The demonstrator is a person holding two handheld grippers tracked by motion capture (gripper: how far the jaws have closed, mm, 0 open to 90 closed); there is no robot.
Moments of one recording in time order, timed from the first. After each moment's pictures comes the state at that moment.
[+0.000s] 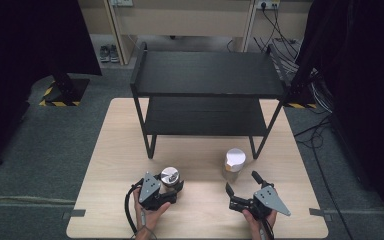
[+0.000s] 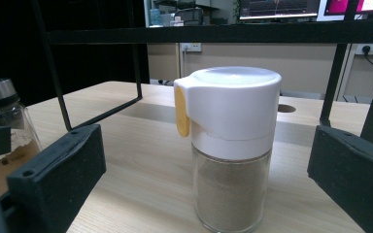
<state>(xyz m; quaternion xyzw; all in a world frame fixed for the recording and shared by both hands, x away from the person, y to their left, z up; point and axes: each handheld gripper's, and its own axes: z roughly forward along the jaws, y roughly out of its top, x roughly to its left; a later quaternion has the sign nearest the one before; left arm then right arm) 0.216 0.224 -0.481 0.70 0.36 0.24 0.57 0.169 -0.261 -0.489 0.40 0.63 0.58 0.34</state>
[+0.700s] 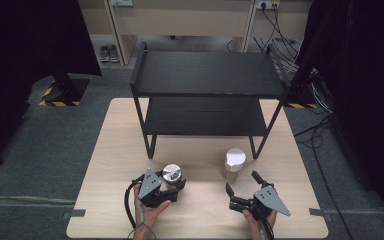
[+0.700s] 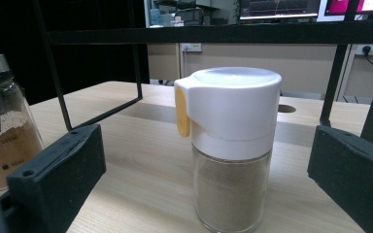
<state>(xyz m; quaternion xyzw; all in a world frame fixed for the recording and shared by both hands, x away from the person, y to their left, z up) 0.226 0.228 -0.459 0.71 0.33 0.22 0.58 0.169 -0.261 -0.489 0.40 0.63 0.58 0.34</state>
